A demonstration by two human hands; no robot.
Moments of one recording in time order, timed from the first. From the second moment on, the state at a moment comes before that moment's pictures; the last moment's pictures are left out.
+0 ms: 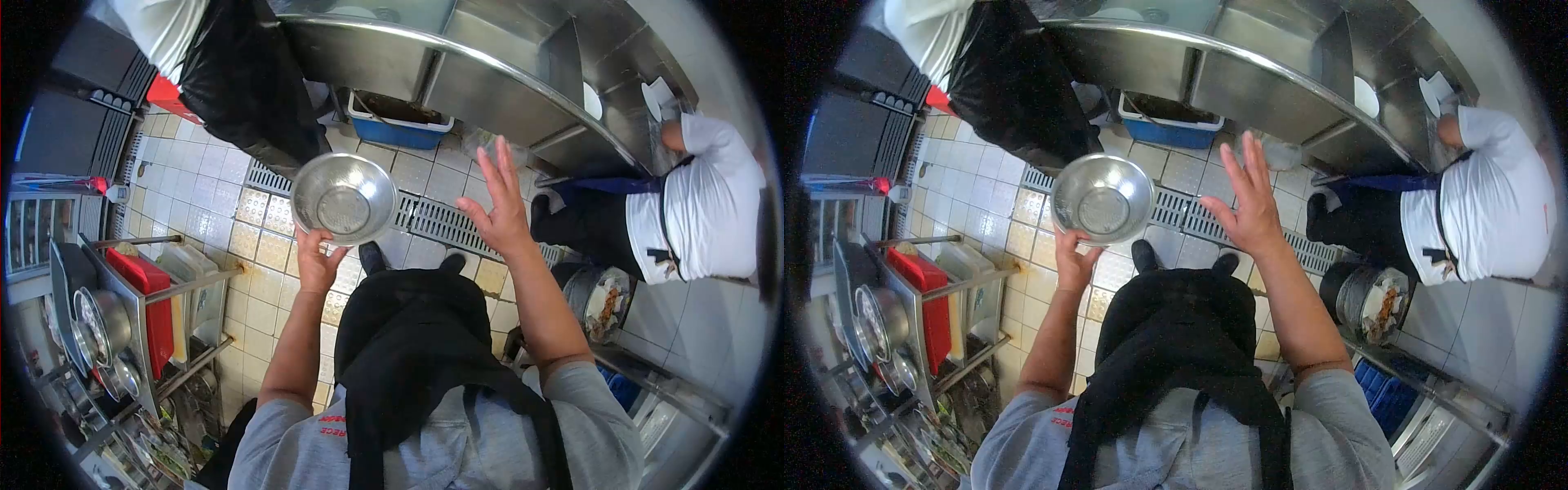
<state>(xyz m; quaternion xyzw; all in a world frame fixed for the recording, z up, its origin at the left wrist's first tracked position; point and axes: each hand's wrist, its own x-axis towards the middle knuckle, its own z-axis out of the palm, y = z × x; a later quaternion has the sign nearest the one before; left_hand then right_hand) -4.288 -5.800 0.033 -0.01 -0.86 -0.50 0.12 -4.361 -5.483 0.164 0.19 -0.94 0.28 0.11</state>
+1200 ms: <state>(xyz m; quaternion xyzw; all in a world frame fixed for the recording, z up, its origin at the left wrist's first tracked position) -4.184 -5.676 -0.206 0.54 -0.70 -0.46 0.13 -4.583 -5.474 -0.339 0.18 -0.96 0.15 -0.17</state>
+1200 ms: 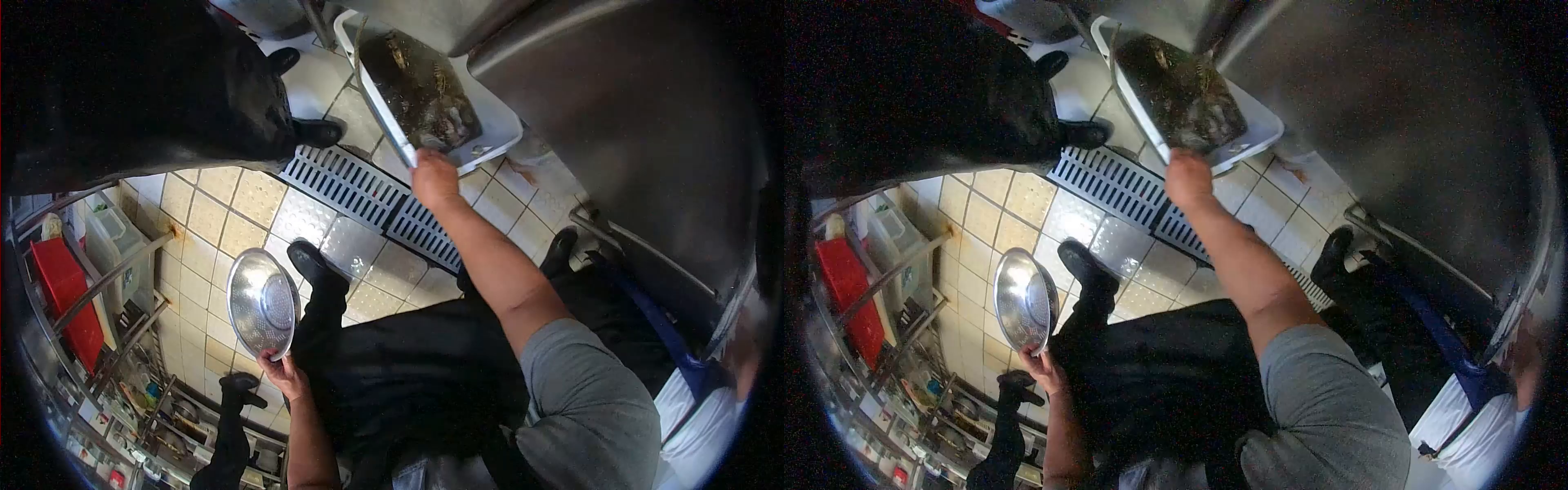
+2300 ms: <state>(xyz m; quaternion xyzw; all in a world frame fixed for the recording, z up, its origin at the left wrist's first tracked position) -4.268 -5.690 -0.282 0.52 -0.64 -0.55 0.12 -4.600 -5.452 -0.483 -0.24 -0.94 0.06 -0.22</state>
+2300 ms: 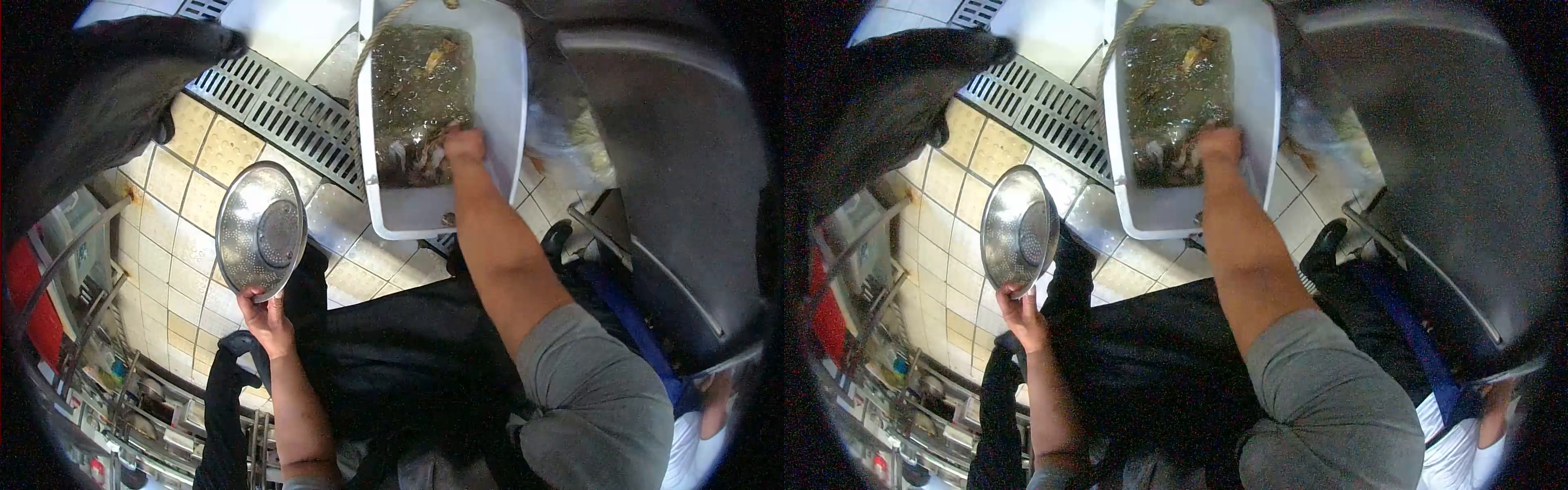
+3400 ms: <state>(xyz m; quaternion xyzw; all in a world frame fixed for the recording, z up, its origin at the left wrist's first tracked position) -4.307 -5.750 -0.284 0.43 -0.71 -0.56 0.01 -4.570 -5.415 -0.276 -0.06 -0.94 0.24 -0.22</state>
